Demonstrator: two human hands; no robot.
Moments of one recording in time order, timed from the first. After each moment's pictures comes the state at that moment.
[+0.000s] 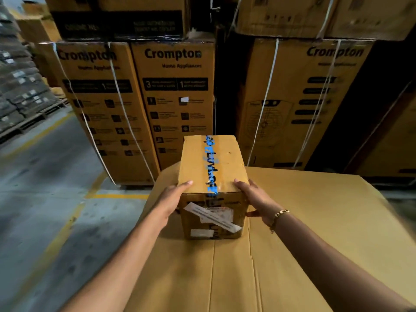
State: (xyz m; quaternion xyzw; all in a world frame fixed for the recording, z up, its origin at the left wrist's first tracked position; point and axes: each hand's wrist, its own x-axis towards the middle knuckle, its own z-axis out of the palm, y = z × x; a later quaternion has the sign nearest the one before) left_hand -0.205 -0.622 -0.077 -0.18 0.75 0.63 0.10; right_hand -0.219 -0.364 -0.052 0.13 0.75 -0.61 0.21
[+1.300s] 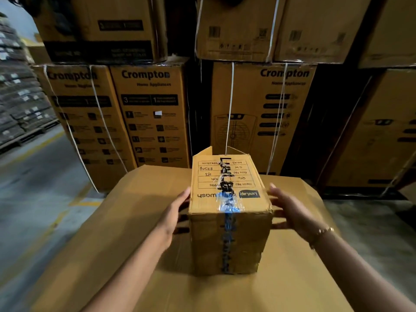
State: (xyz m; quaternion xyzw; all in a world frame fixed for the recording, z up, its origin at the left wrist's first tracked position) left_hand -0.068 -0.350 -0.037 -0.13 0.70 0.69 0.11; right_hand -0.102 -0.037 -0.021 0.09 0.76 -0.63 0.16
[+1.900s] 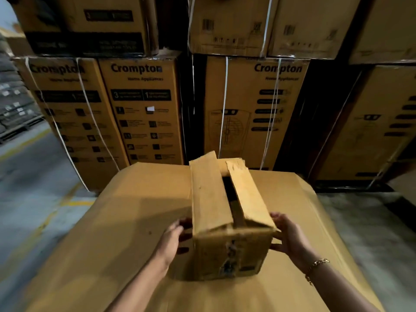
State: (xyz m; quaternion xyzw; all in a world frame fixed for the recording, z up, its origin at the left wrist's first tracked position) left_hand -0.044 -0.355 -0.103 -0.15 0.68 0.71 0.08; right_hand -0.072 -0.033 -0.104 0.13 0.66 -0.73 0.12
